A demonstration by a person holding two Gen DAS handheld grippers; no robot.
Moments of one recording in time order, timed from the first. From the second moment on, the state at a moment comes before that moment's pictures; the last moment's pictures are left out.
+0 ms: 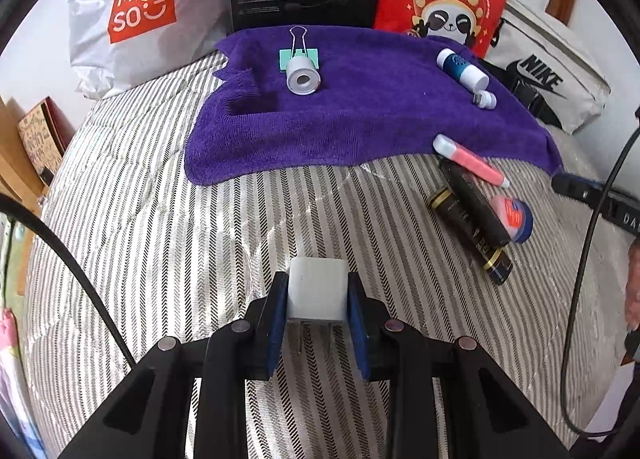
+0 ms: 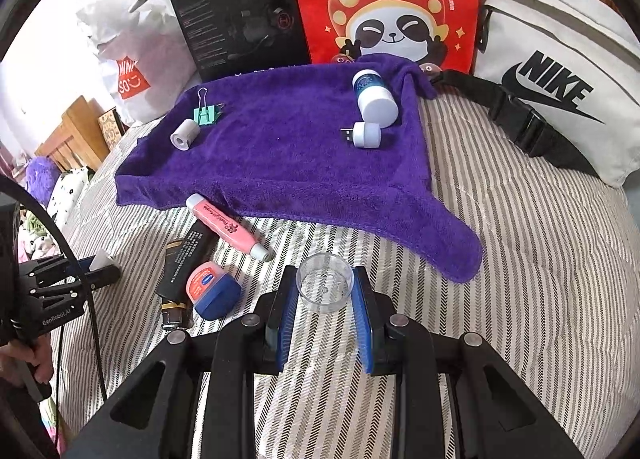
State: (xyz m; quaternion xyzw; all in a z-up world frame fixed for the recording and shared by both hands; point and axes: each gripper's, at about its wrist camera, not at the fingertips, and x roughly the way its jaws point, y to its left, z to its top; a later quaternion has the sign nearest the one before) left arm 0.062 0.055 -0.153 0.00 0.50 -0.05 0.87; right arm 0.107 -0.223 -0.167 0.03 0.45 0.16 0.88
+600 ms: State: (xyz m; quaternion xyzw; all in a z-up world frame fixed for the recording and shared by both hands) left arm 0.086 0.049 -0.118 -0.02 0.47 -0.08 0.88; right arm 0.110 -0.220 -0.144 0.01 0.43 0.18 0.89
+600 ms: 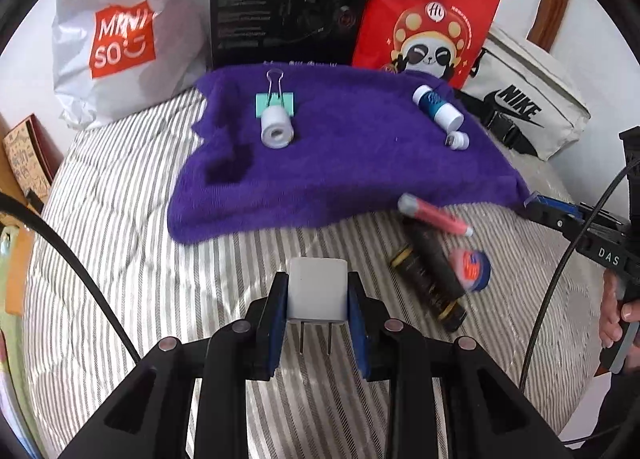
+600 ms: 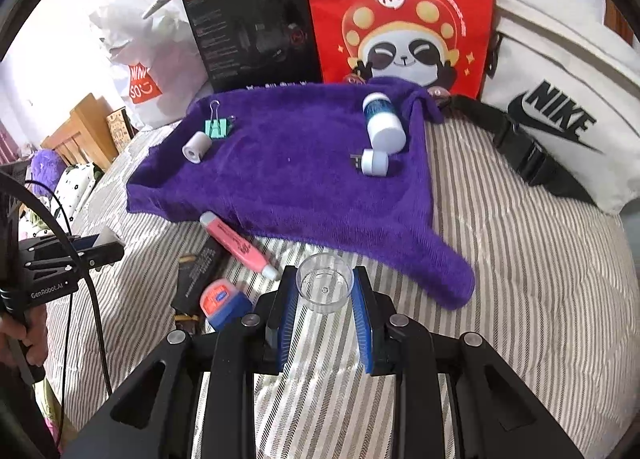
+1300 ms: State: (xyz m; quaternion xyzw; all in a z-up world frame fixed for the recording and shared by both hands) left arm 0.134 0.060 -0.090 -0.02 0.45 -0.09 0.89; right arm 0.152 -0.220 -0.126 0.01 0.42 0.17 0.89
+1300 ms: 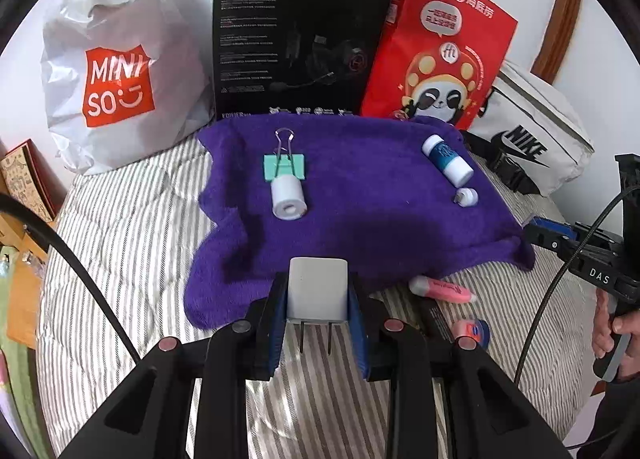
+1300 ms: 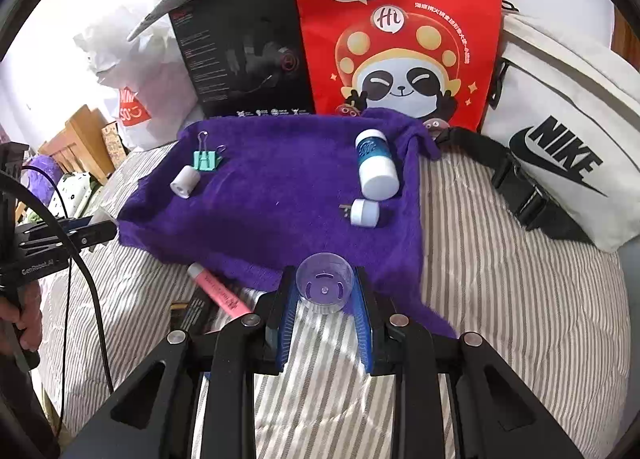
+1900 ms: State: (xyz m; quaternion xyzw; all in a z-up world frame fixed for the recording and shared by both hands) left arm 0.174 0.072 -0.105 -0.04 0.46 -0.10 0.88; right arm 0.227 -0.197 -0.175 -0.03 0.49 0.15 0.86
